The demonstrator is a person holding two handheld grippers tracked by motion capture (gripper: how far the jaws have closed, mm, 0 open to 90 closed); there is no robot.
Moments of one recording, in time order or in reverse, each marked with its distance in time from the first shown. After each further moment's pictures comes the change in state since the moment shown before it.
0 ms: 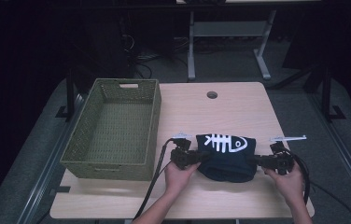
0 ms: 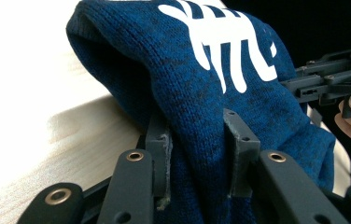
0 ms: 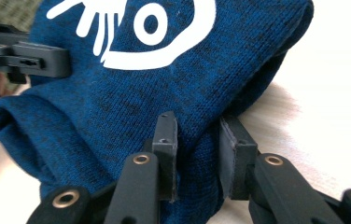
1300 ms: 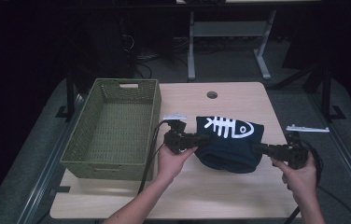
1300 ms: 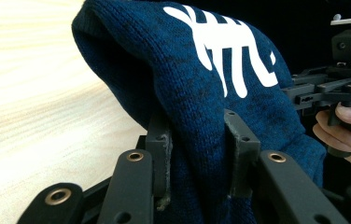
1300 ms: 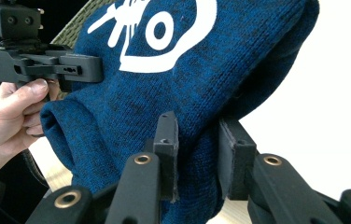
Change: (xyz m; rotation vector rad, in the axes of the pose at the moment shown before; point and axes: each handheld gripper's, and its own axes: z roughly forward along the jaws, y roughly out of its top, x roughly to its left) left arm -0.024 0.059 -0.048 -0.054 -0.096 0.066; right arm 0.036 0.027 -0.055 -0.158 0.128 0.013
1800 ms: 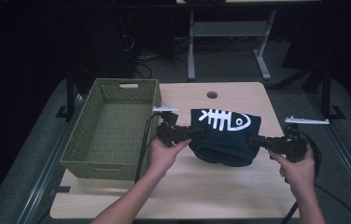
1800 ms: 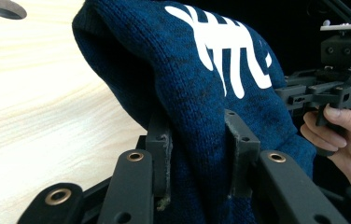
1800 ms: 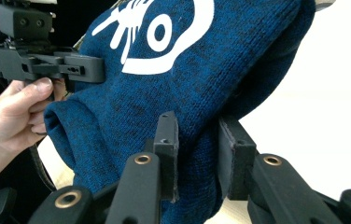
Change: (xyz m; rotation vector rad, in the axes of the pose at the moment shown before) left arm 0.005 0.020 -0.023 -0.010 -0.037 0.001; right arm 0.018 0.021 0.000 -0.030 0.022 -0.037
